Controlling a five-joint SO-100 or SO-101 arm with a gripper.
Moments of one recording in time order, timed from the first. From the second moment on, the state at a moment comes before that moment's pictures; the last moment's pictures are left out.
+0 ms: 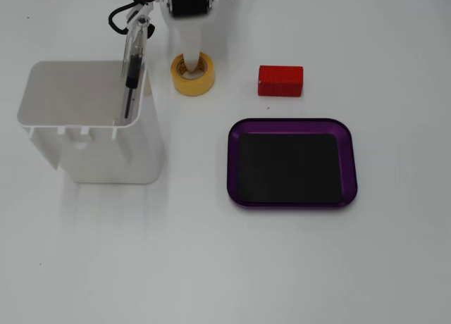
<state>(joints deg) 16.7 117.3 143.1 43.1 -27.5</state>
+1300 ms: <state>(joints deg) -5.0 73.2 83.8 52.3 -12.2</state>
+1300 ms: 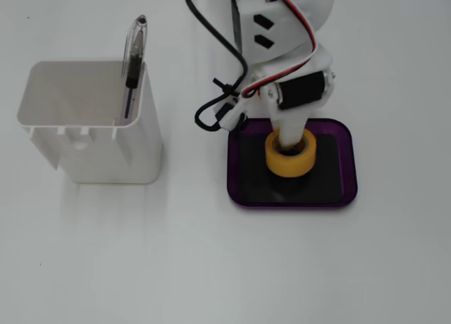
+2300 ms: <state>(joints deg) -4.9 99.7 70.0 77.9 -12.0</state>
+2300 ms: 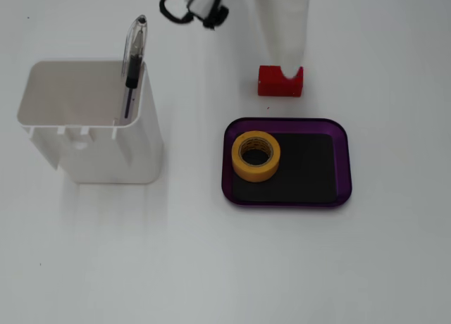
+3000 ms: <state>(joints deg) -4.7 157.5 120.1 80.8 -11.7</state>
